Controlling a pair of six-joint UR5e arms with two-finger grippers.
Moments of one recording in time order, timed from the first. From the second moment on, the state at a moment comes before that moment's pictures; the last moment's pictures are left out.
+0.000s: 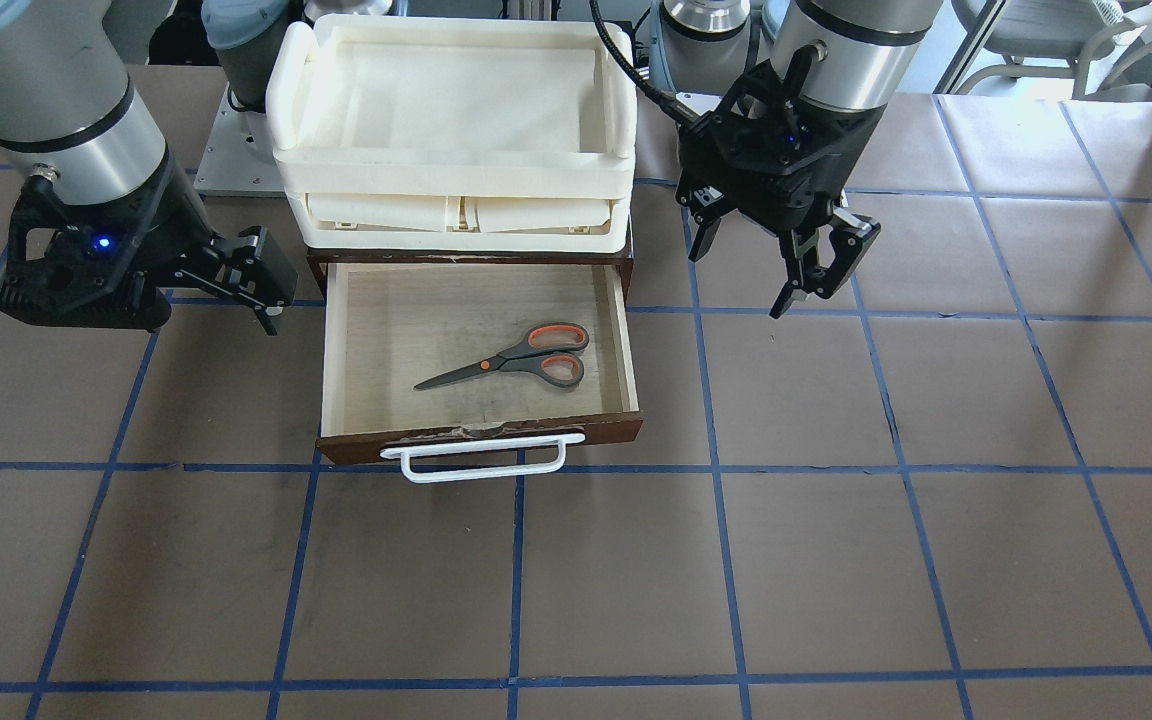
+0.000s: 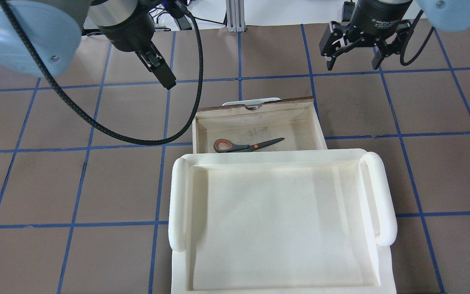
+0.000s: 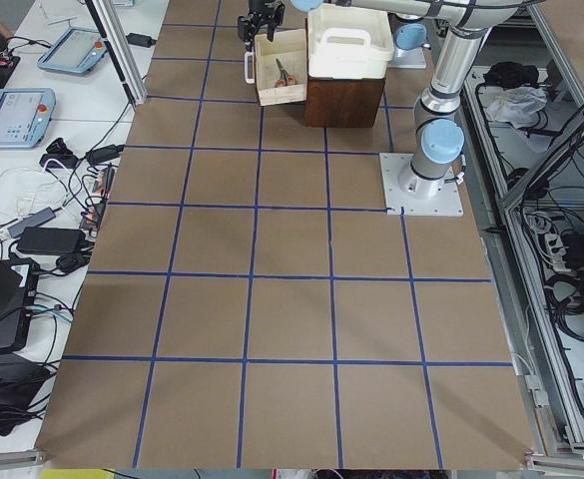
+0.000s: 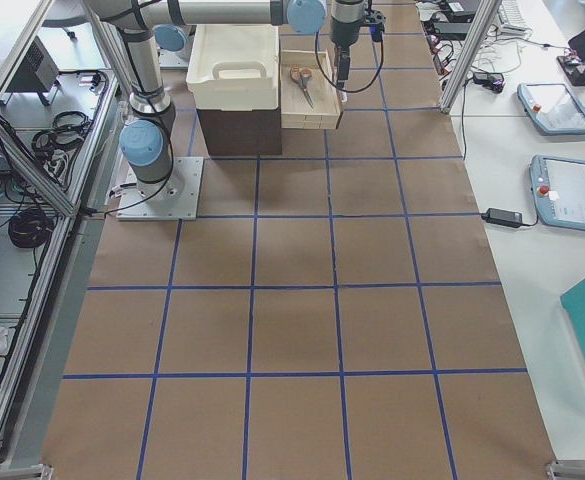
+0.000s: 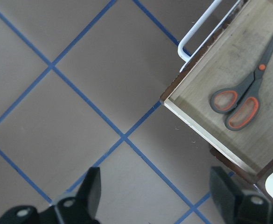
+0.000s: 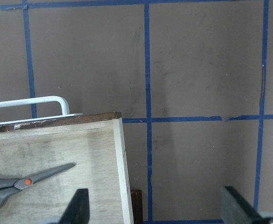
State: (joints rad) left arm -1.66 -1.62 -1.46 -1.50 1.52 0.61; right arm 1.57 -1.43 1.42 -1.58 -1.56 0.01
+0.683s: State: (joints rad) left arm -1.57 -1.57 -1.48 -1.63 1.53 0.24; right arm 1.57 -1.43 1.42 -1.59 -1.56 0.01
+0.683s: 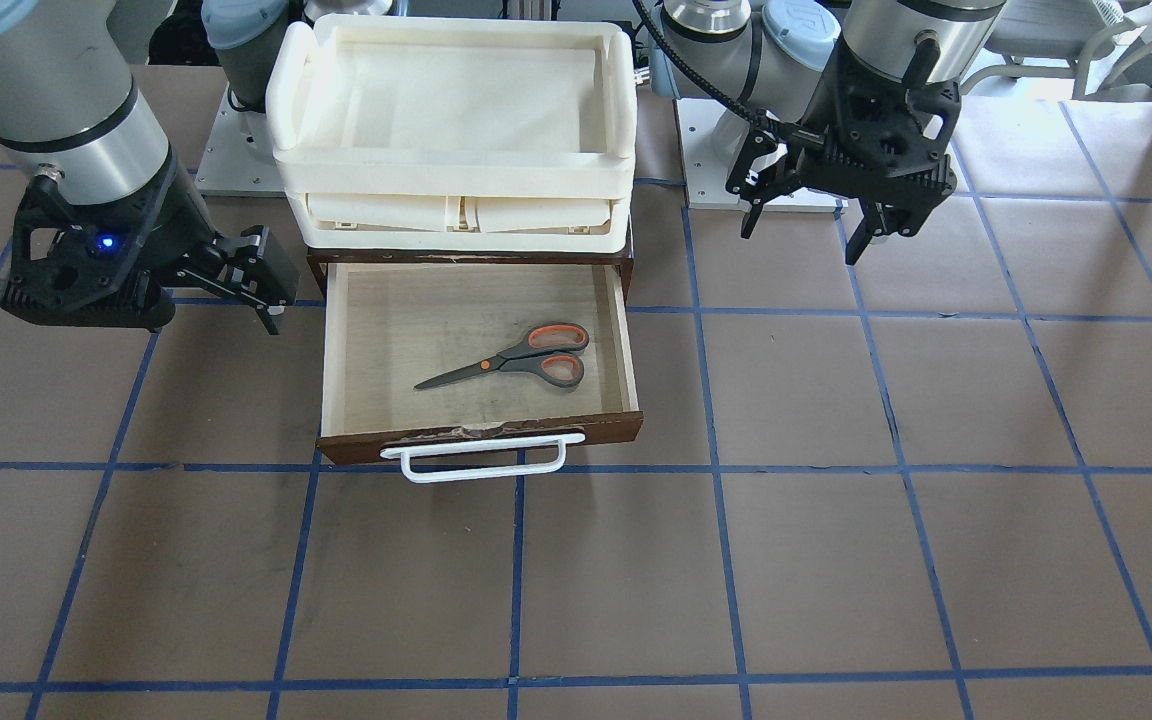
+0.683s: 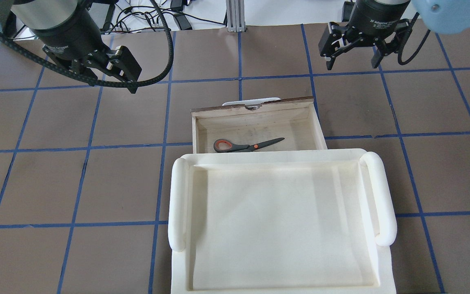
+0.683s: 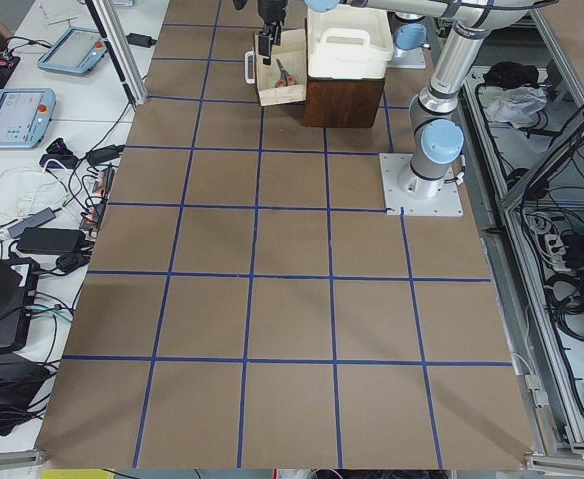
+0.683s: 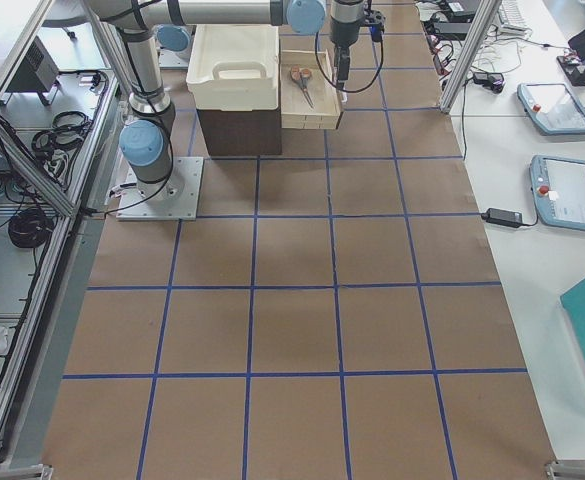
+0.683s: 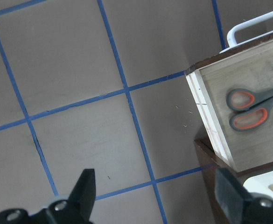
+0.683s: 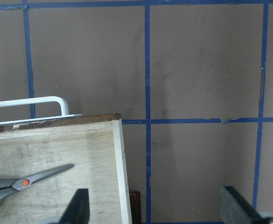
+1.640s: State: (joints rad) left arm -1.56 -1.54 -1.50 -1.70 1.55 0.03; right arm 1.57 -1.43 1.42 -1.60 -1.56 0.00
